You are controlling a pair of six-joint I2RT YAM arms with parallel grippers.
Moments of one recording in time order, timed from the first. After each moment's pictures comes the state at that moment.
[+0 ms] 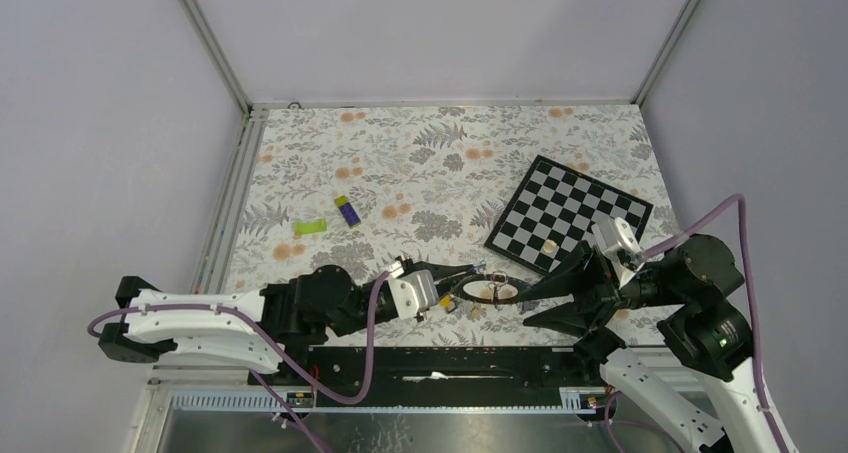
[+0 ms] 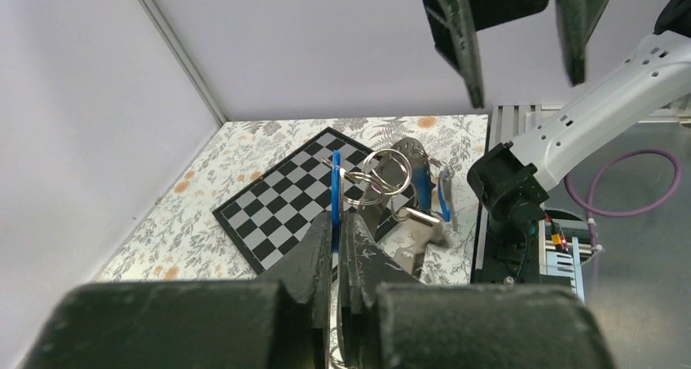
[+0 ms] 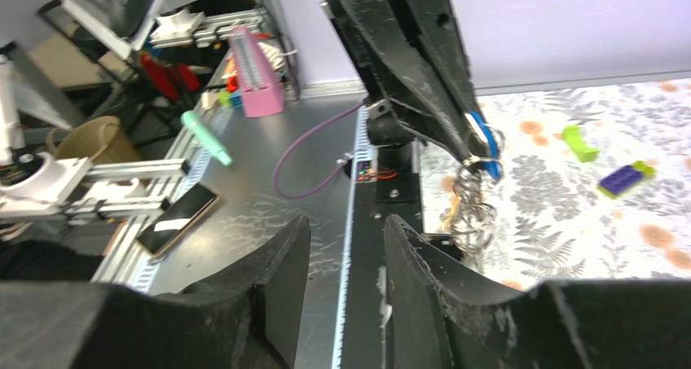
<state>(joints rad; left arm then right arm) -1.56 0.91 0.91 0.12 -0.28 0.29 0.57 0.51 1.05 -0.46 -1.11 0.26</state>
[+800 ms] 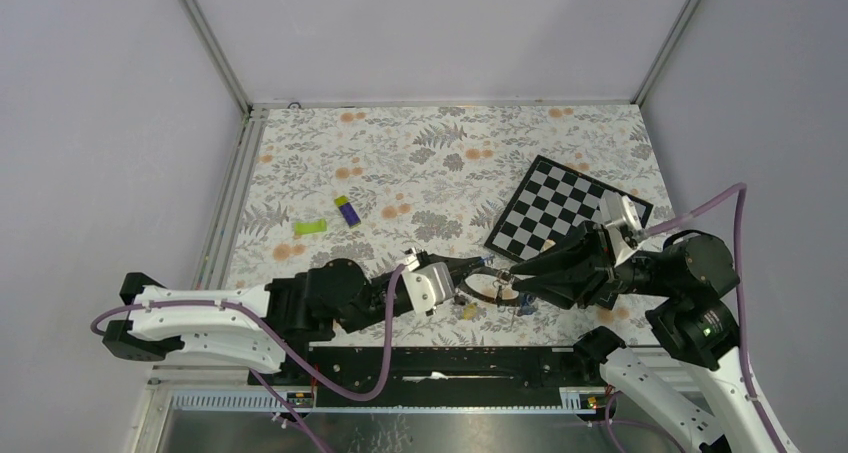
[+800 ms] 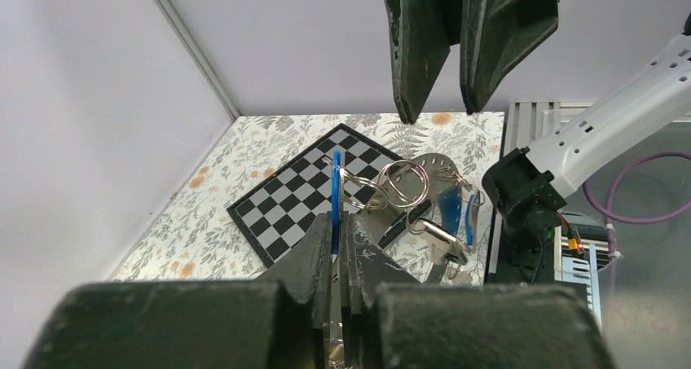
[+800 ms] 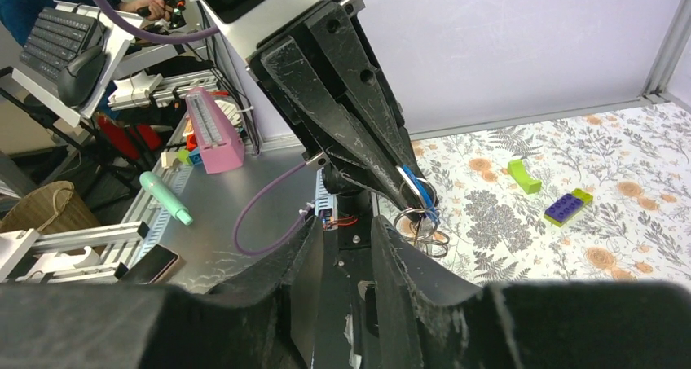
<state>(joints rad) -1.56 0.98 1.02 0.05 -0.31 0.31 0.57 0.51 0.99 -0.23 -0.93 0.37</state>
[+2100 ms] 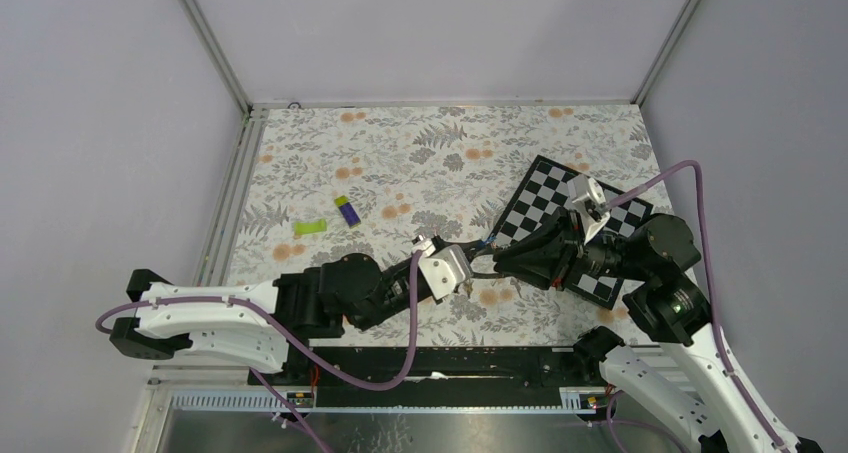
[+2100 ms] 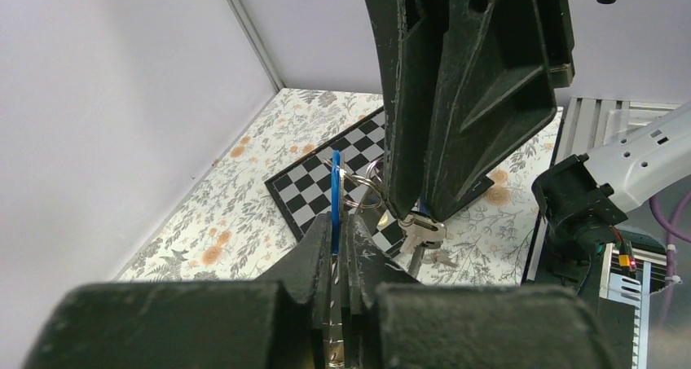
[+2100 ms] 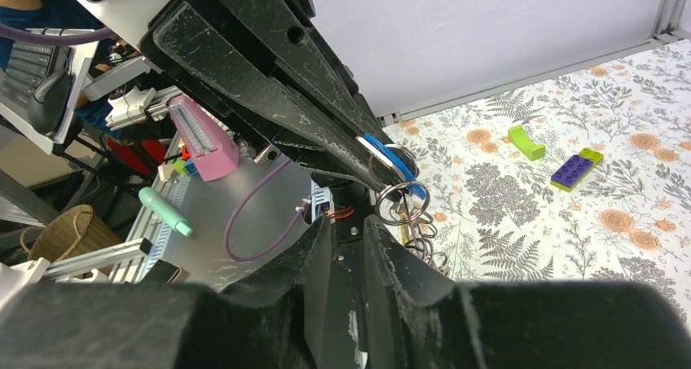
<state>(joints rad) -1.56 1.06 1.13 -0.01 -0.47 0.31 0.57 0.60 0.91 -0.17 -0.89 0.42</state>
